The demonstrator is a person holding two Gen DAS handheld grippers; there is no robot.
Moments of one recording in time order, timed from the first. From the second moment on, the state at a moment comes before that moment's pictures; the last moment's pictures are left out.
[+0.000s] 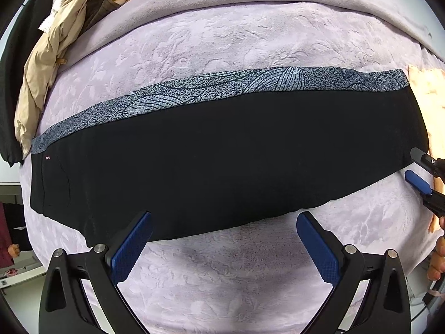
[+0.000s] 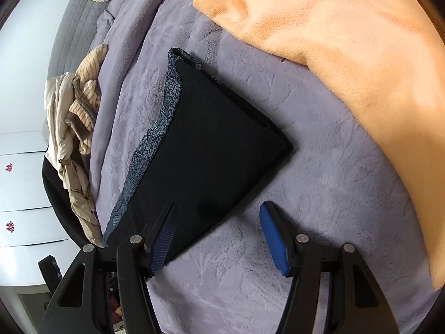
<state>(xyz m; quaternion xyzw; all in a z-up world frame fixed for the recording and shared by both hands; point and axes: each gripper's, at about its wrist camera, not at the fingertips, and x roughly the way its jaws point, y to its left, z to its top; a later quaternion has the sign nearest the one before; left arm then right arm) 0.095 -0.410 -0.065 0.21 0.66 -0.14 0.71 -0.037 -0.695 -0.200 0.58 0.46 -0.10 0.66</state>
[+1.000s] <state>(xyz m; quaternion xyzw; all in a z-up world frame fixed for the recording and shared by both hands) 0.100 -0.411 -0.077 0.22 0.66 -0.14 0.71 -0.043 -0.704 -0.215 0.63 0.41 -0.10 0.66</state>
